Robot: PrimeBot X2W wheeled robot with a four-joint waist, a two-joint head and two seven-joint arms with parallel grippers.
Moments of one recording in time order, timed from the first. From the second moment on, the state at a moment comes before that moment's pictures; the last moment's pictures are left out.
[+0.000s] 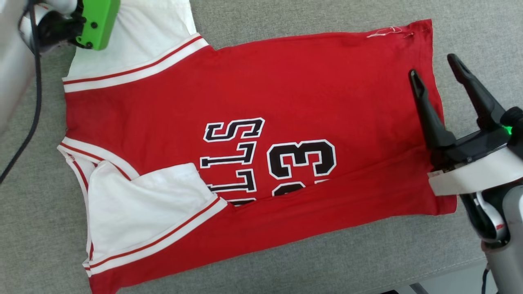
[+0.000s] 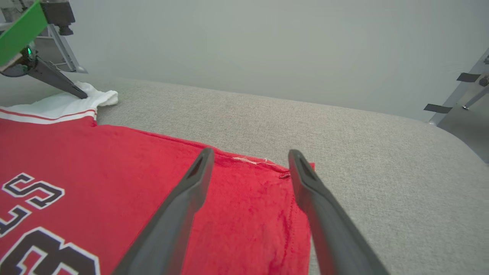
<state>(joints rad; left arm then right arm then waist) -1.48 0.62 -1.15 0.69 -1.04 -0.12 0.75 -0.34 -0.33 0.19 -0.18 0.34 0.13 -0.08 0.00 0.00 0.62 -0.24</state>
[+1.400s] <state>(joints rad) -1.42 0.61 -1.26 0.41 -0.99 -0.13 0.40 -0.89 -0.76 0.62 0.34 0.84 0.13 0.74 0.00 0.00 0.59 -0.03</state>
